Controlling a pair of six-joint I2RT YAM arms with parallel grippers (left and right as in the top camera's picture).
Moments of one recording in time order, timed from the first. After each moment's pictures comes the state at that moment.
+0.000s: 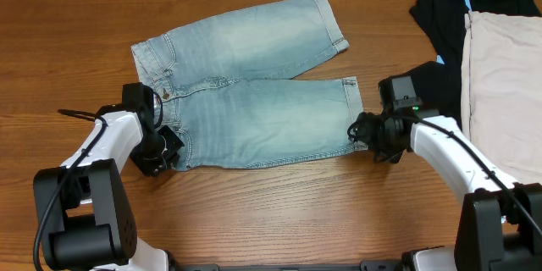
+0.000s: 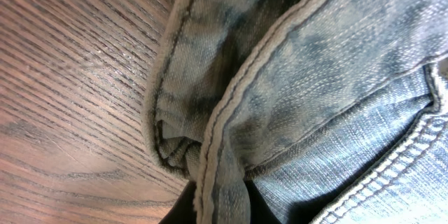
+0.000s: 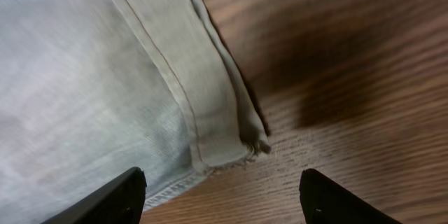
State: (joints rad) left arm 0.14 1.73 0.95 -0.84 0.08 -0.62; right arm 0.15 1.59 0.91 -0.71 -0.14 0.62
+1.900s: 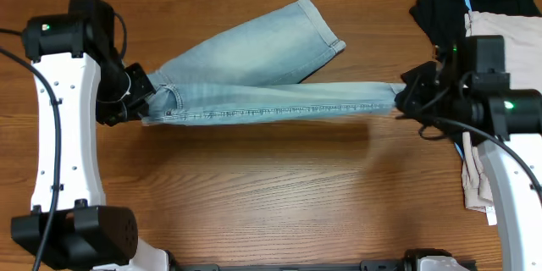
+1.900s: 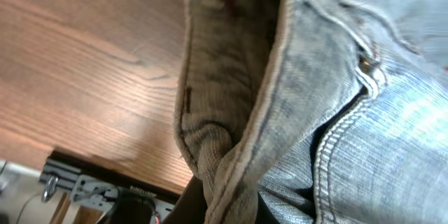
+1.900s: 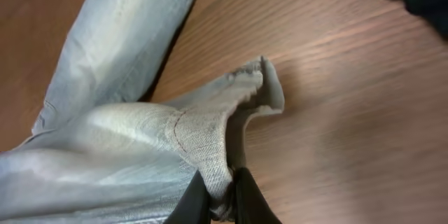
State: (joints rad) left arm 0.12 1.73 1.86 -1.69 0.08 -0.46; right arm 0.00 1.31 1.38 -1.15 -0.24 0.47
